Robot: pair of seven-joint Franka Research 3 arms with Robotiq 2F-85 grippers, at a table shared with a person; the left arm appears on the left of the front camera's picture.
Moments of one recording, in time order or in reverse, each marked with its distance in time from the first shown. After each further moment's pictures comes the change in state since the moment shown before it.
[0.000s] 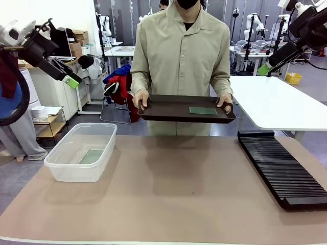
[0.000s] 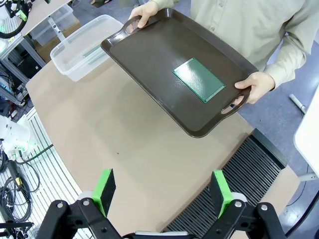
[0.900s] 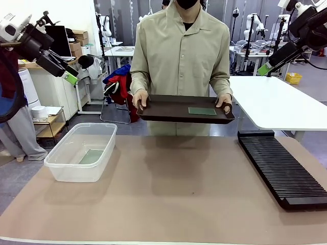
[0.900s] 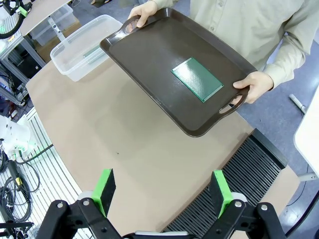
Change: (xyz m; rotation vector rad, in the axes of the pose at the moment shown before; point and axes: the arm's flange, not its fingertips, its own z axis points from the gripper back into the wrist) left arm 0.003 -0.010 0.012 0.122 0.001 0.004; right arm 0.000 0.000 0.000 0.000 0.000 0.000
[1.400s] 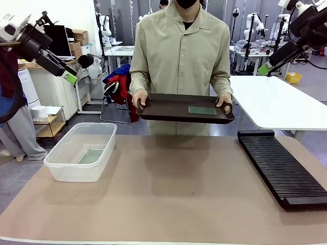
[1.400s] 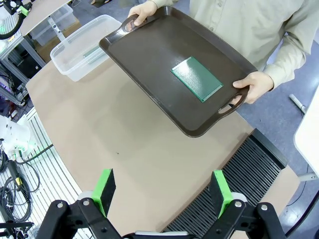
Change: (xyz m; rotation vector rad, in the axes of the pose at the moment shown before) left arm -0.002 0.001 0.000 0.013 -0.001 0.031; right arm 0.000 0.000 0.000 0.000 0.000 0.000
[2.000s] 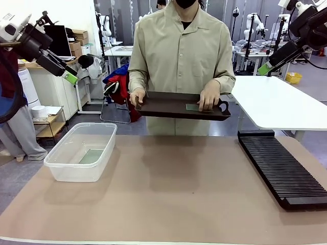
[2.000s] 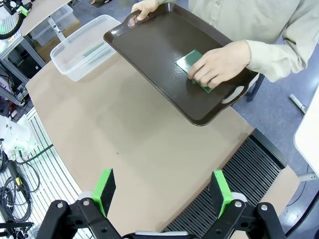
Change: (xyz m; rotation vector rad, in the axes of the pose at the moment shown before) left arm 0.000 0.000 0.000 -0.001 0.000 -0.002; right arm 0.000 0.000 0.000 0.000 0.000 0.000
